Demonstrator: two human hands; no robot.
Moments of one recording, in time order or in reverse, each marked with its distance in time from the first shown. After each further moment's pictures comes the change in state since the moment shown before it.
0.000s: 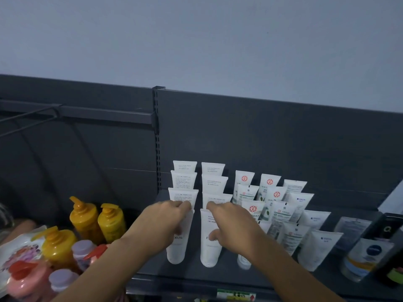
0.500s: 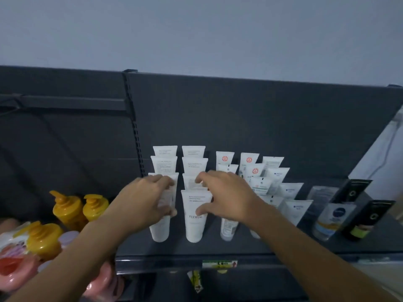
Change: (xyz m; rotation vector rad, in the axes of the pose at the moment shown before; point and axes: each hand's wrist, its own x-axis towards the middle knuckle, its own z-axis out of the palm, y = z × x) left_hand 0.002 0.009 -0.029 -0.152 0.059 -0.017; right_hand -0.022 0.019 -0.036 0.037 0.083 -0.045
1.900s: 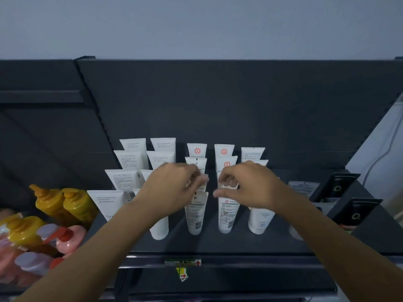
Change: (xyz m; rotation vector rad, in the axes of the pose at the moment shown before) left_hand 0.087 0.135 0.025 -0.056 0.120 0.074; right_hand -0.046 0.154 -0.014 0.148 -0.046 0.072
